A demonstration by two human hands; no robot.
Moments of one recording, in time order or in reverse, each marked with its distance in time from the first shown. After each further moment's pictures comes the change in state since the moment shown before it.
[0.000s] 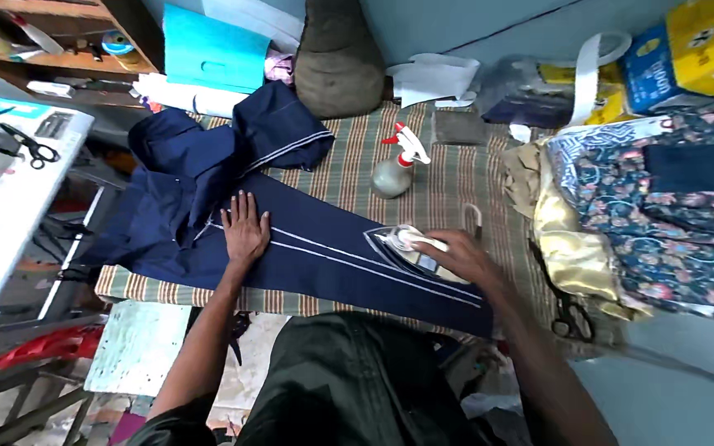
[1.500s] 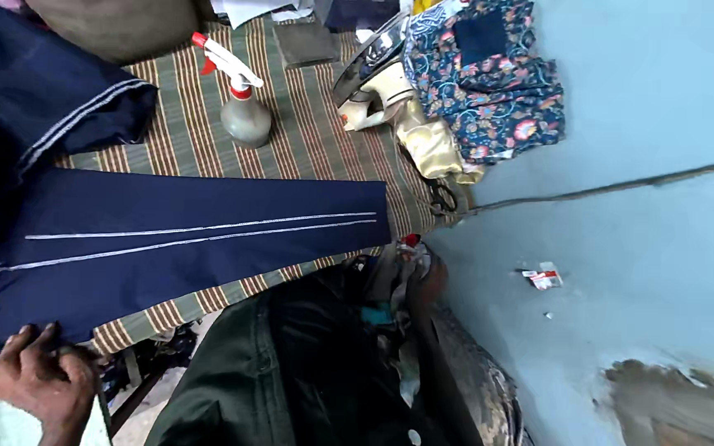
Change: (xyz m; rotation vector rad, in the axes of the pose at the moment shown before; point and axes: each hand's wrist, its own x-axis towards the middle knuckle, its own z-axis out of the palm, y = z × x) left_hand -0.158 -0.095 -0.024 -0.225 0.210 0.058; right_hand -0.285 0.074 0.167 -0.208 0.817 1.028
